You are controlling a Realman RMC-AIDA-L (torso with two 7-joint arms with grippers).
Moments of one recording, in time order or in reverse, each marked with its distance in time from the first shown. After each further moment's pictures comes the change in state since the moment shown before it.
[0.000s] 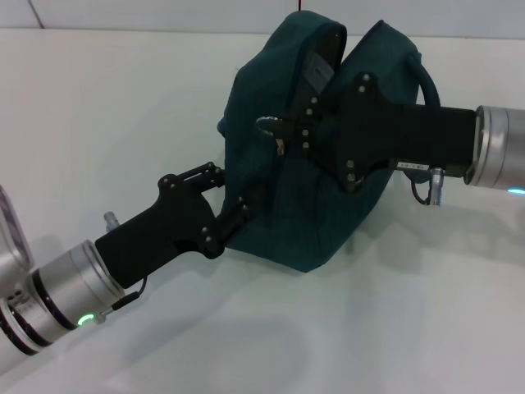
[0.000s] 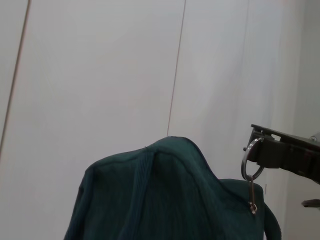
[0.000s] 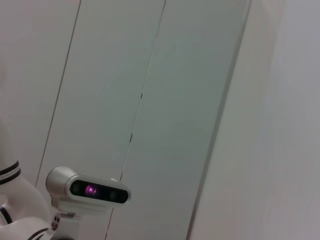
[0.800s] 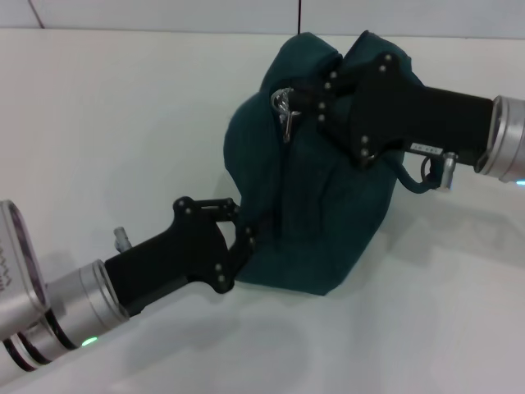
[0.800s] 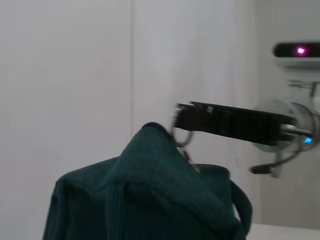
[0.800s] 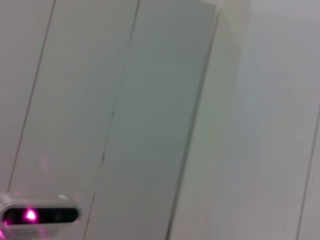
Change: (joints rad) left arm 0.005 0.006 0.028 0.001 0.081 0.019 0.162; right arm -0.008 -0.001 0.010 0.055 0.104 0.003 -0.039
